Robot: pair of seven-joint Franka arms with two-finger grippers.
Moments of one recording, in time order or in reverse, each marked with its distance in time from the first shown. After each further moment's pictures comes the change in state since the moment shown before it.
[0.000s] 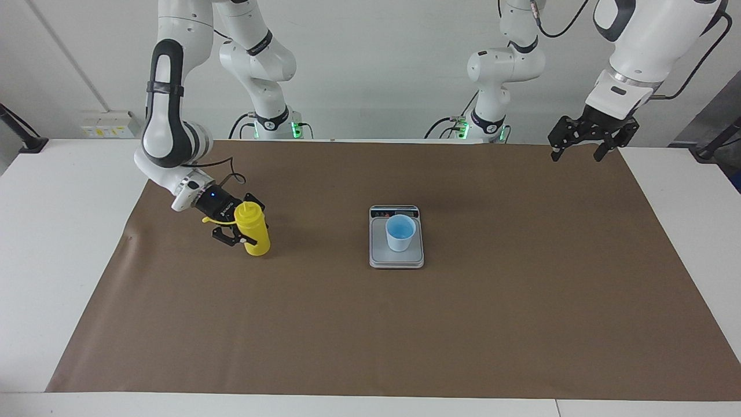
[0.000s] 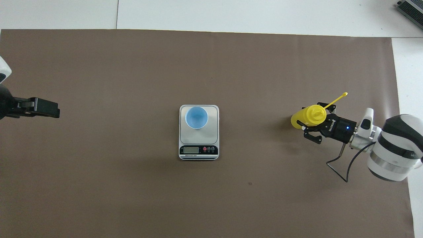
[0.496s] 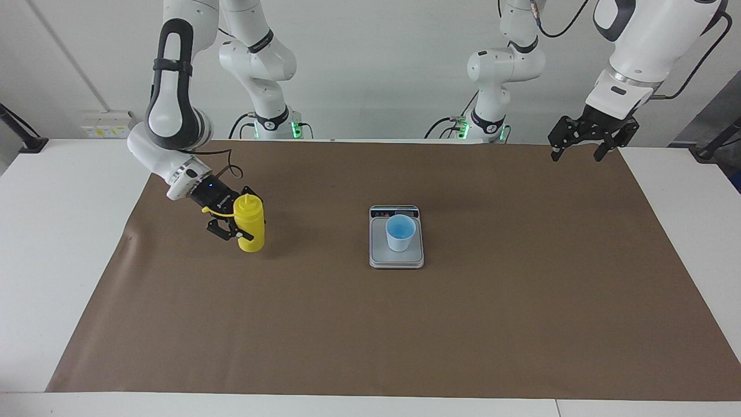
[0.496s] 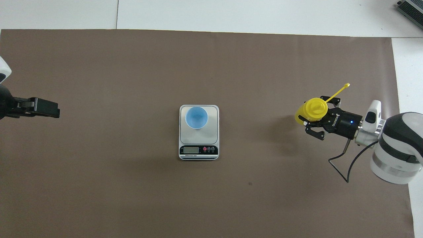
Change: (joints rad) left arm 0.000 0.000 0.000 0.000 0.000 0.000 0.000; right arm 0.064 -0.114 0.000 0.006 -0.081 0.102 0.172
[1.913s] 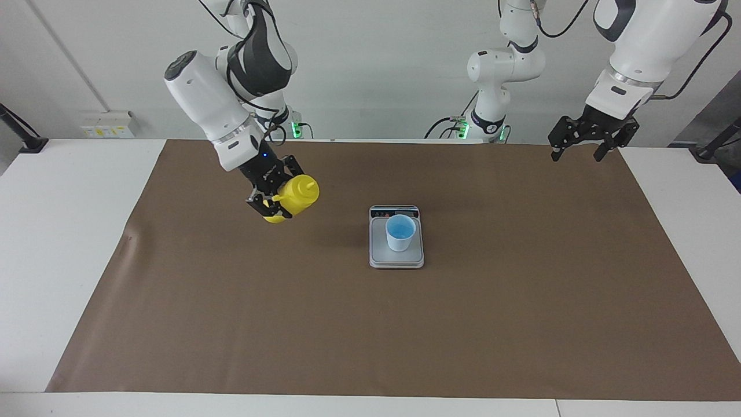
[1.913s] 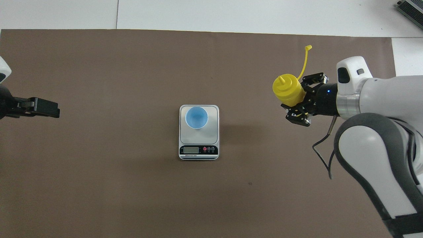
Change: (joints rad) left arm 0.000 0.000 0.000 0.001 0.000 0.000 0.000; right arm 0.248 -0.119 0.001 0.301 -0.794 0.003 0.993
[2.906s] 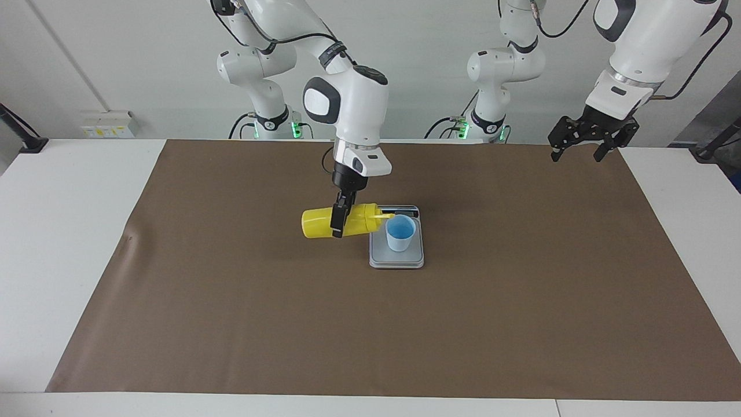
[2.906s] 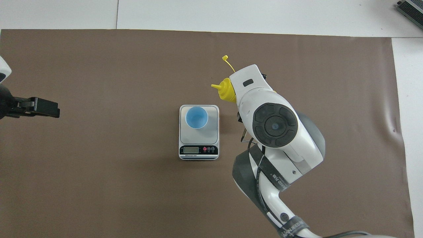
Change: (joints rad) left arm 0.000 0.001 0.000 0.001 0.000 0.000 0.000; right arm 0.353 0.183 0.006 0.144 -0.905 0.134 0.690
